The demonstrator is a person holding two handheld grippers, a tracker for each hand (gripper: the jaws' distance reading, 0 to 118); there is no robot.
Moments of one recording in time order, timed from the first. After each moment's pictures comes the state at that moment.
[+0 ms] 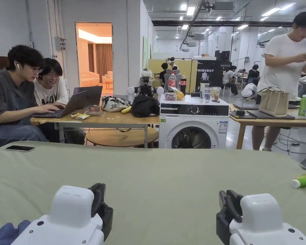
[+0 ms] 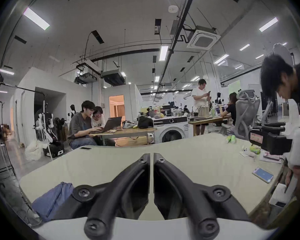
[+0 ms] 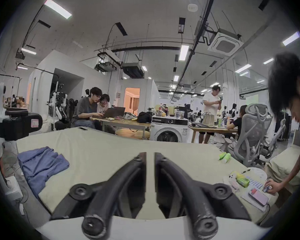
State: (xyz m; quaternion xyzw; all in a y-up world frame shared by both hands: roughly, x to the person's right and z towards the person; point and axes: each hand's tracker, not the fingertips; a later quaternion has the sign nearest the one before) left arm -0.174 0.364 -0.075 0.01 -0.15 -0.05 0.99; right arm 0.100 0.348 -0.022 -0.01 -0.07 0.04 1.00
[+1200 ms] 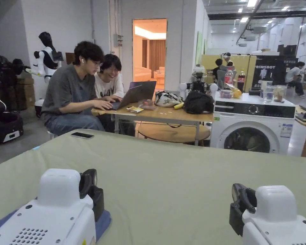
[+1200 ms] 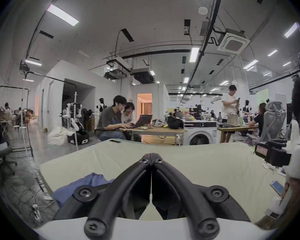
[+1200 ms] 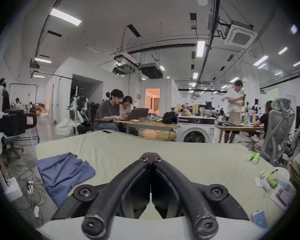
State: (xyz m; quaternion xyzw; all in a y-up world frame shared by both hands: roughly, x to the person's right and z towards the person) left arm -0.272 0.377 -0.062 0.01 -0.01 0.01 1.00; right arm 0.037 0.351 -0.078 -0.02 0.05 0.01 1.00
